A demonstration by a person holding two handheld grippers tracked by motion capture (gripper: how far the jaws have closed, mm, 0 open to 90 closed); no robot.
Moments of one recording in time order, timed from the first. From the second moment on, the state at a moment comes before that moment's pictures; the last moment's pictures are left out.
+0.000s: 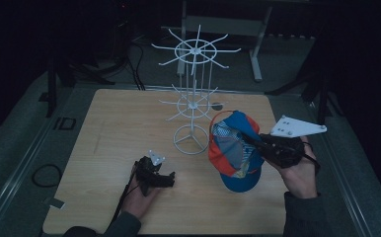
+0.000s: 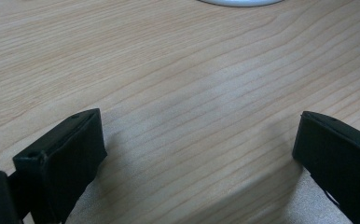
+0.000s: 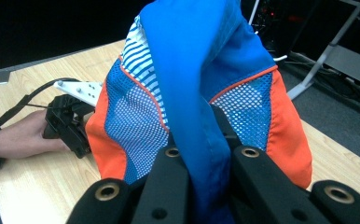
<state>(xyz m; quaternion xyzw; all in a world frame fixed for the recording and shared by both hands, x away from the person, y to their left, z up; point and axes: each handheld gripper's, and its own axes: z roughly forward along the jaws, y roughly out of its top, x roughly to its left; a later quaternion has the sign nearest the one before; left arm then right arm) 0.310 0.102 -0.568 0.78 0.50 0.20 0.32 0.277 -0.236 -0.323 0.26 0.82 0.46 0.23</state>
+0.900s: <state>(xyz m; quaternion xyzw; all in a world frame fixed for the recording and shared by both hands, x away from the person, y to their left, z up) 0.310 0.102 -0.567 0.78 0.50 0.20 0.32 0.272 -0.231 -0.306 0.25 0.81 0.47 0.23</state>
